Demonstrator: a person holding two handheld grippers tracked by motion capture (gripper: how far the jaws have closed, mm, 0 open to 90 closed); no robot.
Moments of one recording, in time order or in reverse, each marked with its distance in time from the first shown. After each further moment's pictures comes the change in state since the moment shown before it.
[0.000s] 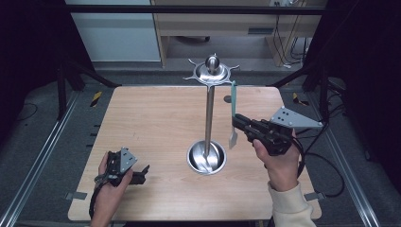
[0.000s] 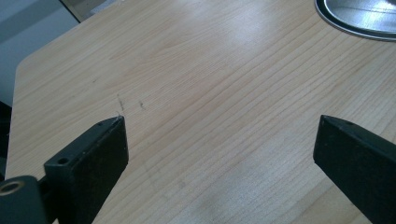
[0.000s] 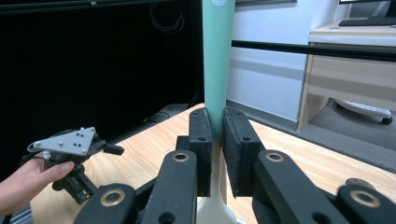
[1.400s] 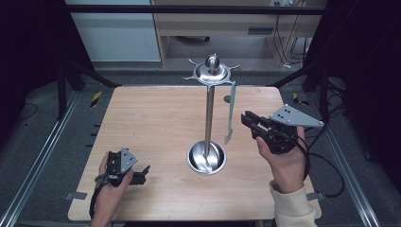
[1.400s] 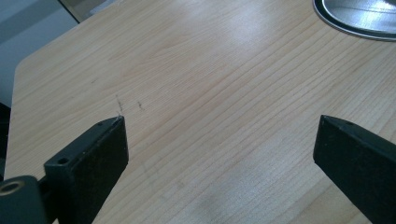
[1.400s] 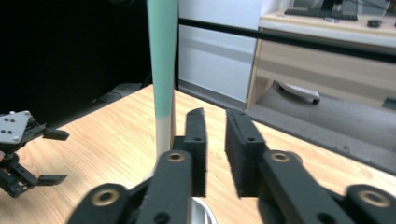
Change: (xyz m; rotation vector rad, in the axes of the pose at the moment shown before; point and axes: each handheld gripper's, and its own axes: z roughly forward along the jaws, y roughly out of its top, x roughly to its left) left arm -0.001 0.000 0.000 -0.001 0.000 0.003; right arm -0.001 0.008 -0.006 0.105 -0.216 -0.063
